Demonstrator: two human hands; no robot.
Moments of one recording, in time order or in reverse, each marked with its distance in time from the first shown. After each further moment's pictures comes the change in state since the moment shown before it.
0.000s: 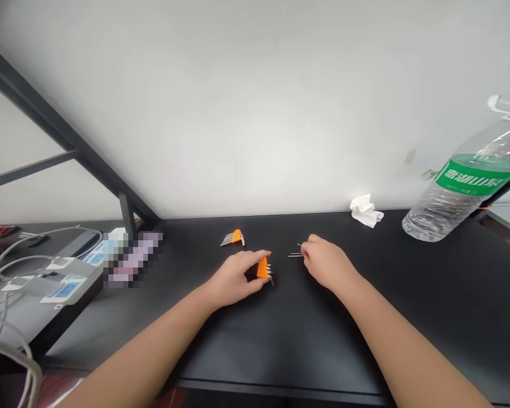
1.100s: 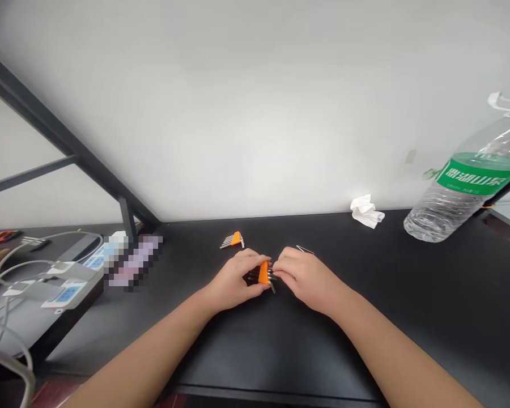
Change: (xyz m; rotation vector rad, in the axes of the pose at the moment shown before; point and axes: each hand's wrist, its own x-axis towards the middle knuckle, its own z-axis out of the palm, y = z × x) left_hand 0.001 -0.003 0.000 -0.111 0.058 0.060; right_hand -0.016 -0.043 -0.012 0.503 0.090 -0.402
